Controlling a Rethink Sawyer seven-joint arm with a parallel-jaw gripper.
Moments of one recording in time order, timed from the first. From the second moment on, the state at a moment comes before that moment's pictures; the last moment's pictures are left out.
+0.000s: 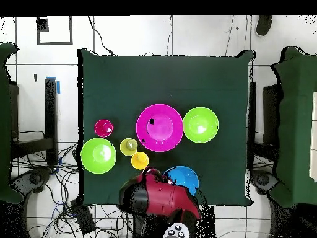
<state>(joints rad) 0.05 -0.74 -0.36 2.07 -0.12 0.22 2.15</state>
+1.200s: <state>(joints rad) 0.00 -0.55 -0.38 2.07 -0.12 0.03 2.15</state>
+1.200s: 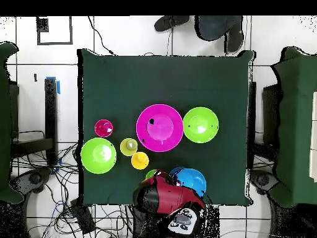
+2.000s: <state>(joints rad) 0.05 -0.52 -0.42 2.07 -0.12 0.00 2.15</state>
